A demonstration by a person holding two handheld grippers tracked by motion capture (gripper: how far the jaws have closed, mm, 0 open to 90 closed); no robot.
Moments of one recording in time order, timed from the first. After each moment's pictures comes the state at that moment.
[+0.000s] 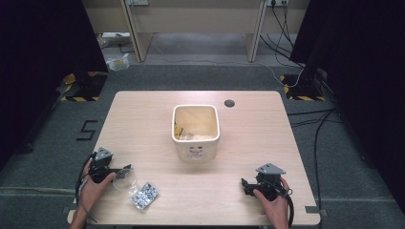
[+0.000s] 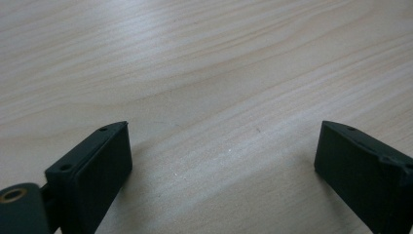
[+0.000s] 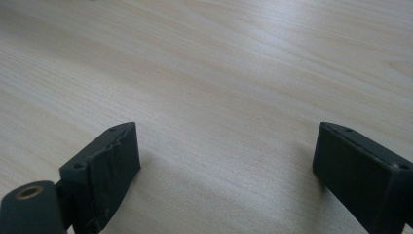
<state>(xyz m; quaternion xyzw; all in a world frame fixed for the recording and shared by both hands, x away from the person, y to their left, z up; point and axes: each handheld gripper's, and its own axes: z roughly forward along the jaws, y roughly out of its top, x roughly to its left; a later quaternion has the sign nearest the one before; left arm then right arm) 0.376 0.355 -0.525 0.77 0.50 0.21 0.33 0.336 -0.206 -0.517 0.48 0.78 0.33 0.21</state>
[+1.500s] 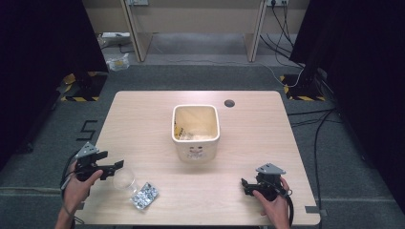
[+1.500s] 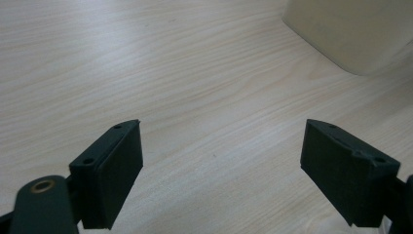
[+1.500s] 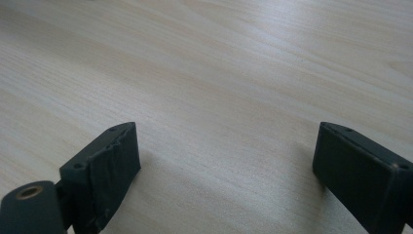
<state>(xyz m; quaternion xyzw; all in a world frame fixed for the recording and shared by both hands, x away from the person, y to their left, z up) 0.357 0.369 -0.473 0.75 0.48 0.19 0.41 0.336 -0.206 -0.517 0.48 0.78 0.33 0.21</state>
